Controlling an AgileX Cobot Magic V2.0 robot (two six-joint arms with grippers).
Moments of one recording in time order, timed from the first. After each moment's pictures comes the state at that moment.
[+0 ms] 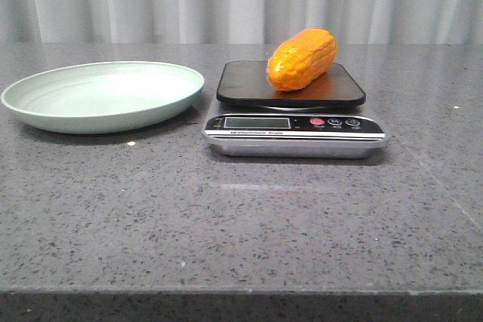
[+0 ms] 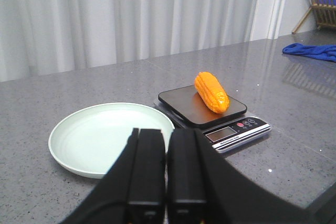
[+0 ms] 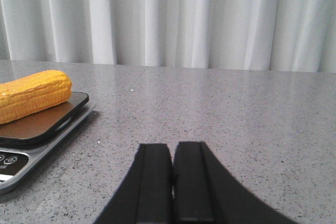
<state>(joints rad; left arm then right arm) -0.76 0.02 -0.47 0.26 0.58 -0.26 0.08 -0.01 0.03 0.01 -0.02 0.04</state>
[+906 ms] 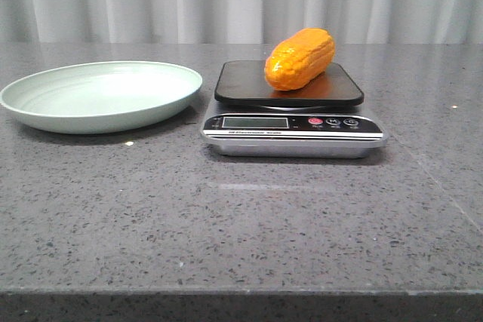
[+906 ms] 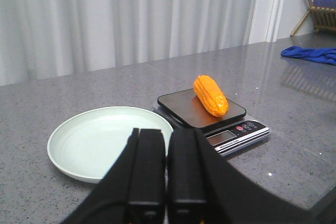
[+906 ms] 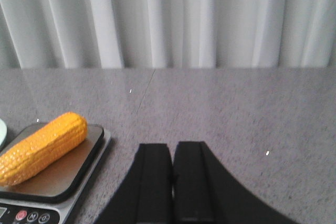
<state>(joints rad) -0.76 0.02 -0.46 0.26 0.57 -0.26 0.08 0.36 -0.45 0.09 0.26 0.04</state>
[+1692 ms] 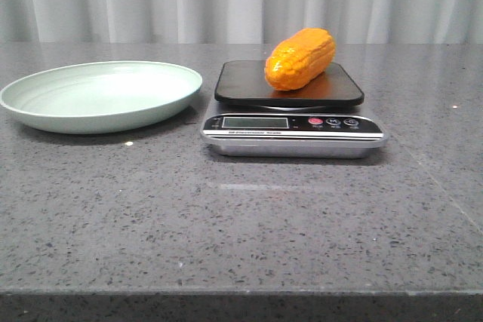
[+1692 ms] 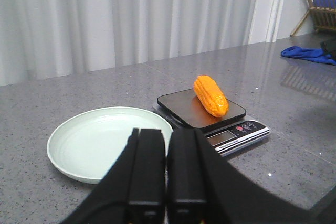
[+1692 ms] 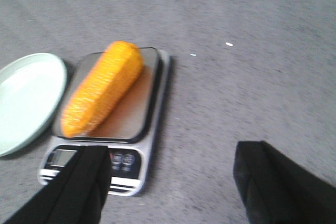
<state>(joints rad) -0.76 0.02 -0.46 0.26 0.57 -0.26 0.13 0.73 -0.74 0.37 0.59 0.04</state>
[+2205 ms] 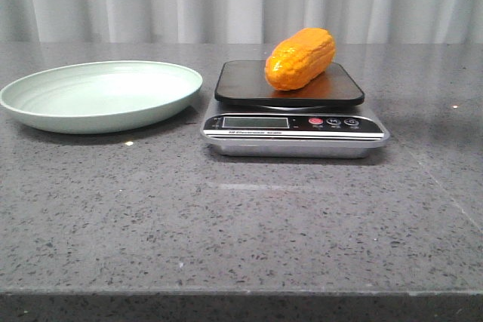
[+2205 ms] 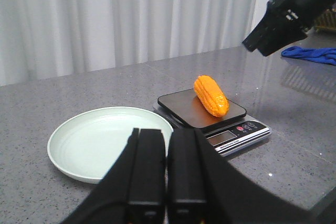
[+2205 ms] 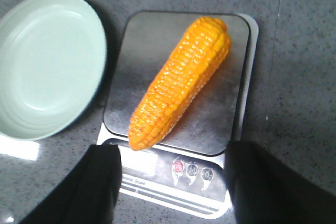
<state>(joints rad) -0.76 0.02 -0.46 0.26 0.57 -0.26 0.48 1.38 -1.37 0.07 0.96 0.45</state>
